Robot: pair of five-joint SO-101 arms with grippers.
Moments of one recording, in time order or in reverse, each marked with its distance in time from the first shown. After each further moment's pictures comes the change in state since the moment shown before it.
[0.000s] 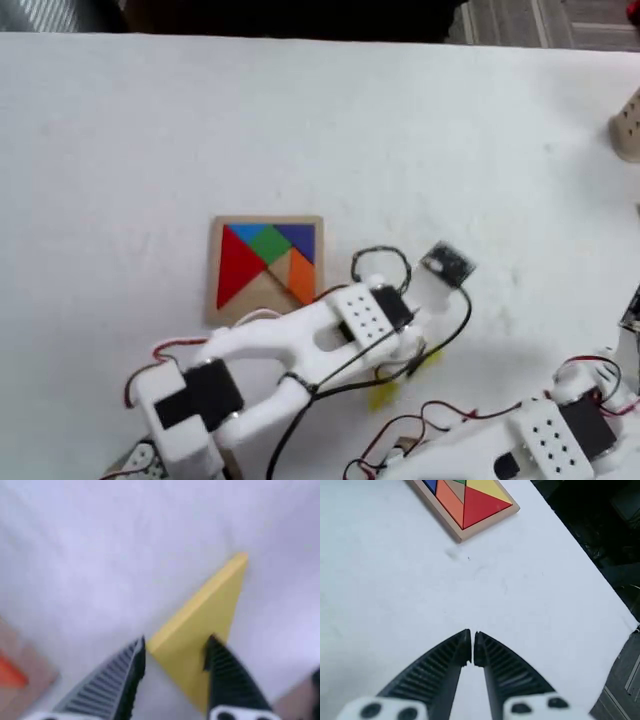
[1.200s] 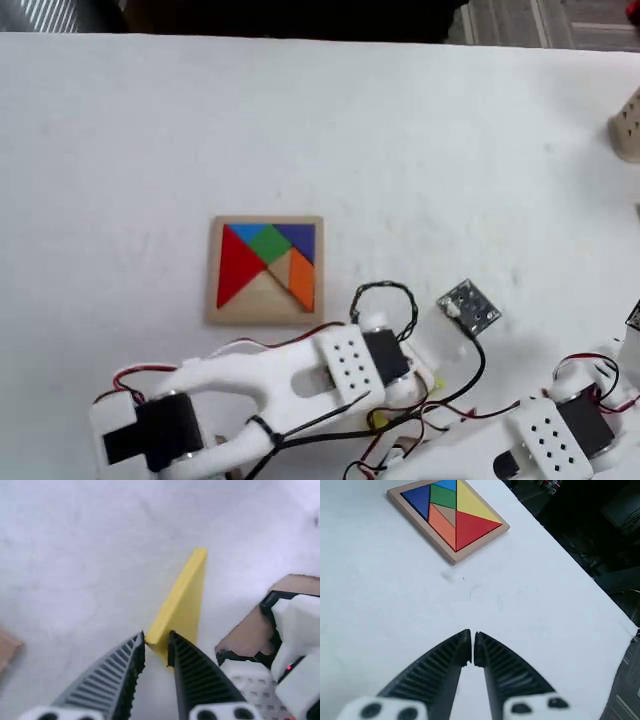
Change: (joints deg) left arm 8.5 -16.3 9.4 -0.4 -0.9; right arm -1.0 0.0 0.0 -3.9 -4.9
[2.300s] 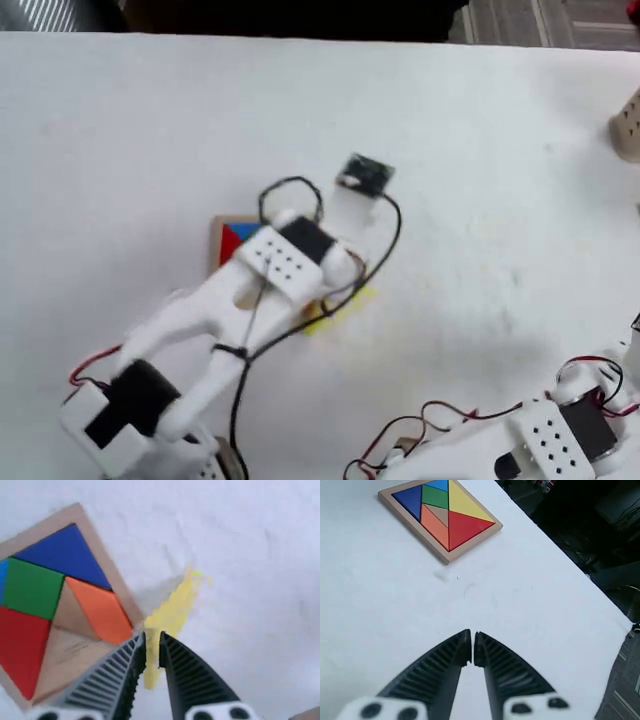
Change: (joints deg) left arm -27.5 -1.6 -7.1 5.5 -0.7; right arm 1.2 0.0 0.0 -0.6 -0.4
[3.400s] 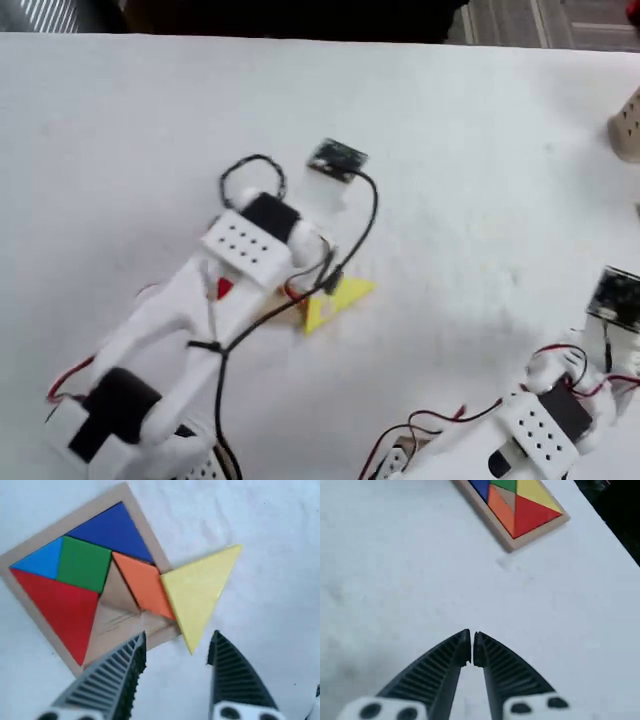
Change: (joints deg) left arm -7.2 -4.4 -3.2 12.0 -8.7; right arm -9.7 0.0 6.5 0.2 0.0
